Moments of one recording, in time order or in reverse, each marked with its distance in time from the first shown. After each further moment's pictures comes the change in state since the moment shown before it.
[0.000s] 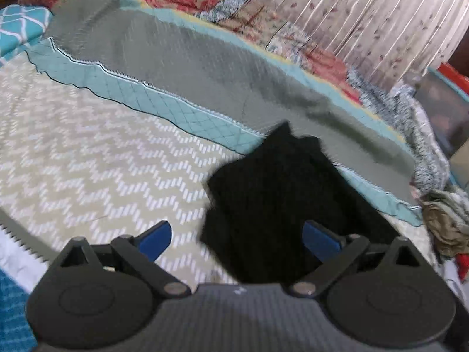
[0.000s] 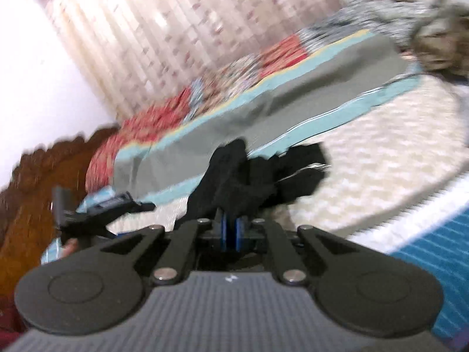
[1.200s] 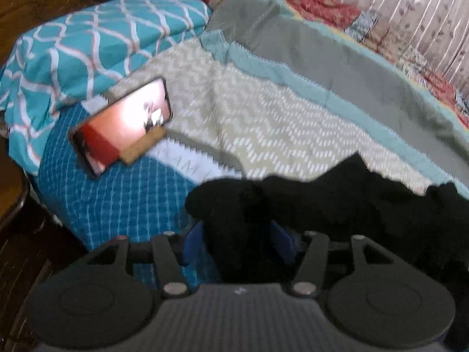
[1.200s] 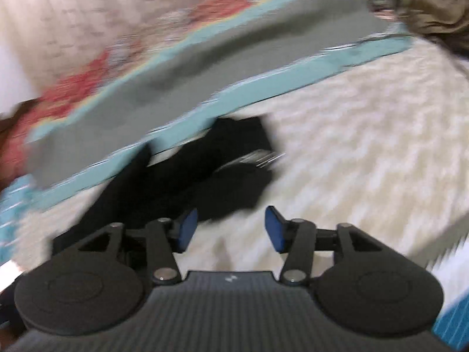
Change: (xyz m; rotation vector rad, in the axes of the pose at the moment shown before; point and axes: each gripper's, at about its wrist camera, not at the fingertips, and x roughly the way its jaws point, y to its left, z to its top) left arm -0.137 0.189 -0.053 -0.128 -0.046 0.392; right arm 0.243 -0.076 0.036 0.007 0.161 -0.330
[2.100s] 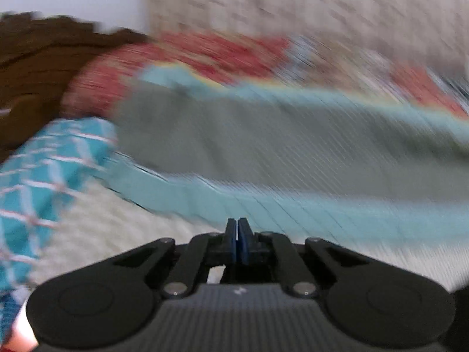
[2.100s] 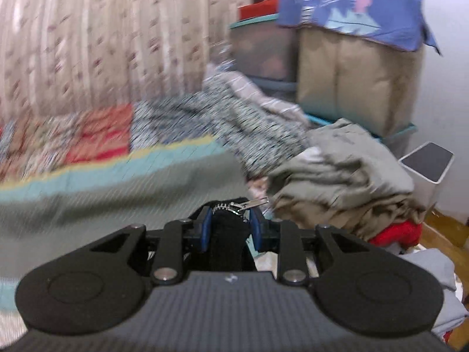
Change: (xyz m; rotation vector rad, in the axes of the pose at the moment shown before) left arm 0.115 -0.173 0.161 0.278 -0.308 0.077; right arm -0.060 -0.045 0.175 -0.115 -0.455 -0.500
